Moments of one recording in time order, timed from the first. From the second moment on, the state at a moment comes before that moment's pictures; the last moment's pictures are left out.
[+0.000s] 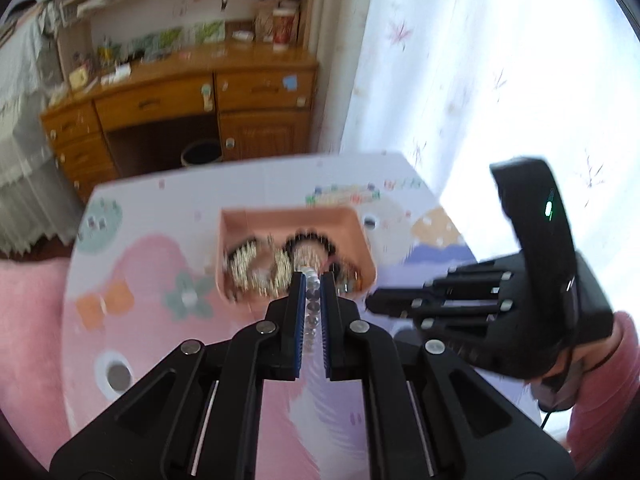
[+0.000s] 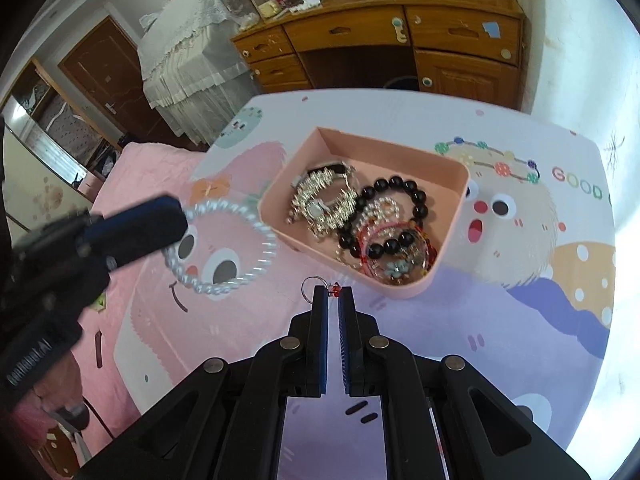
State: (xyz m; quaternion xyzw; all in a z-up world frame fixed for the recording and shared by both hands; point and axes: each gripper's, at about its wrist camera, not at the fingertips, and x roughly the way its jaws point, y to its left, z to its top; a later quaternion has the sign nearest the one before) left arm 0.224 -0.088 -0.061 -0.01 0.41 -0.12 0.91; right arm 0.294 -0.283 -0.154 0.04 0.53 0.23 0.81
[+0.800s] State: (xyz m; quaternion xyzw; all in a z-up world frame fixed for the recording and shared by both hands) left arm 0.257 -0.042 -0.120 -0.08 0.42 0.00 0.90; right arm 0.279 -0.323 -0.203 0.19 0.45 0.13 0.86
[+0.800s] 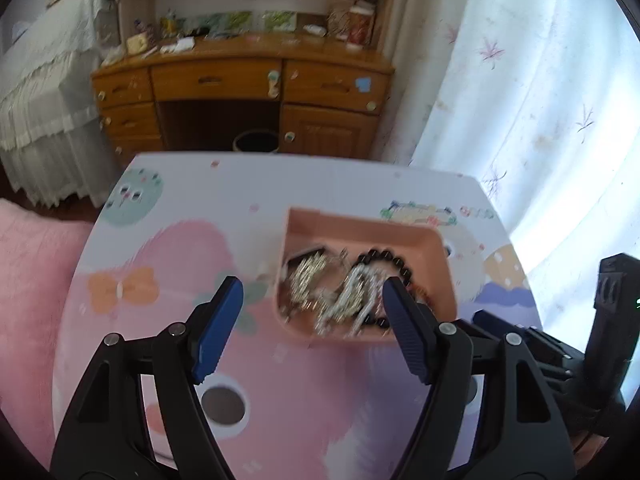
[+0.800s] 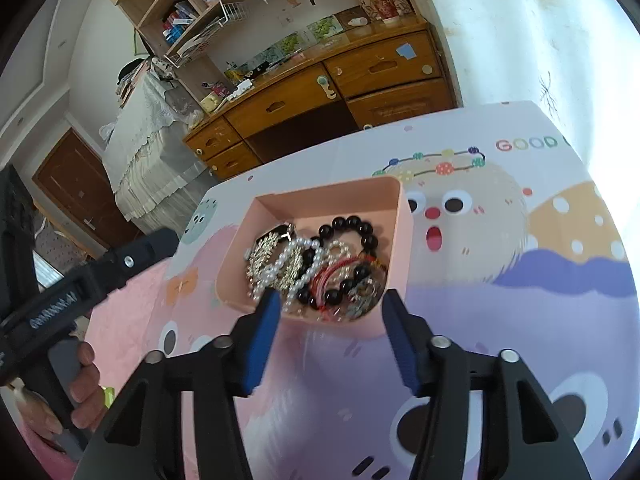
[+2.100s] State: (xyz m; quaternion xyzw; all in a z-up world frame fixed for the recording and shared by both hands) left arm 0.005 -0.040 0.011 -0.04 0.48 0.00 0.87; right arm -0.027 -0.248 0.021 0.14 0.45 0.00 0.88
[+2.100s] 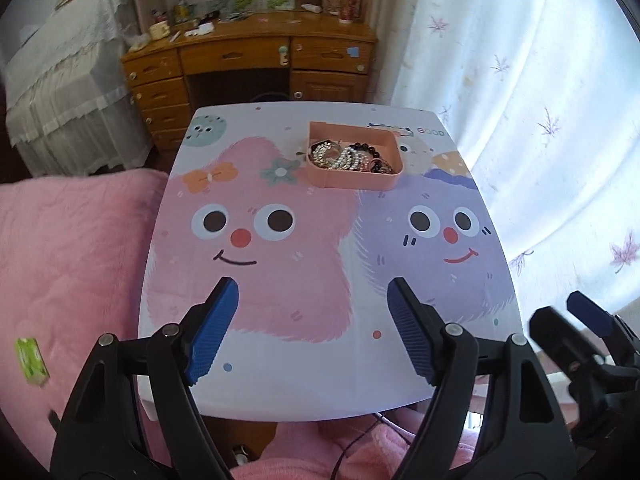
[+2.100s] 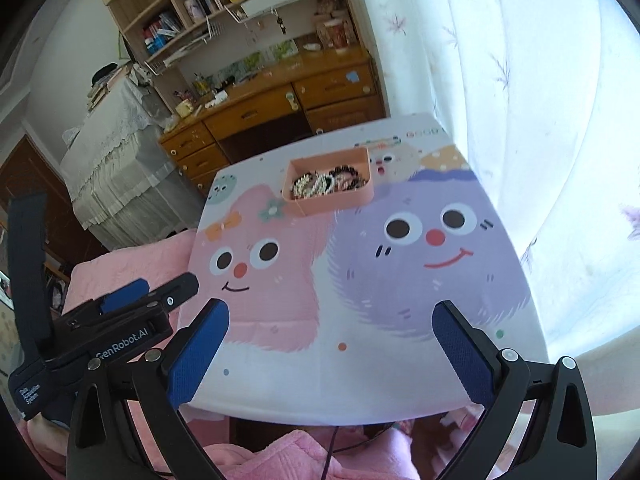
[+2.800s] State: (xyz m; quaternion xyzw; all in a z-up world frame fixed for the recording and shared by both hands) left arm -0.020 -0.046 0.024 -0.03 0.44 0.04 0.89; right arm -0.018 -0.234 0.012 0.08 0.47 0.03 0.88
